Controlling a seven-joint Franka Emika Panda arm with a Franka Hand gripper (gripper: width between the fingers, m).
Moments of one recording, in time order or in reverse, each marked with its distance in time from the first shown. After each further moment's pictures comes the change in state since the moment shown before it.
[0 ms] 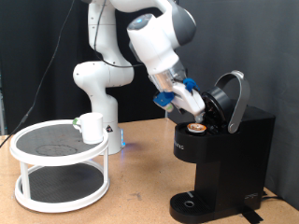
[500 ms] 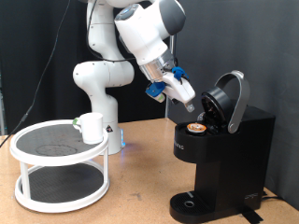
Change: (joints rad) arm -0.017 -0.058 -0.016 -0.015 0.052 -0.045 -0.030
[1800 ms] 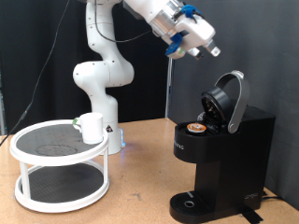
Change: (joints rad) arm 0.023 -0.038 0.035 0.197 0.225 -0.001 0.055
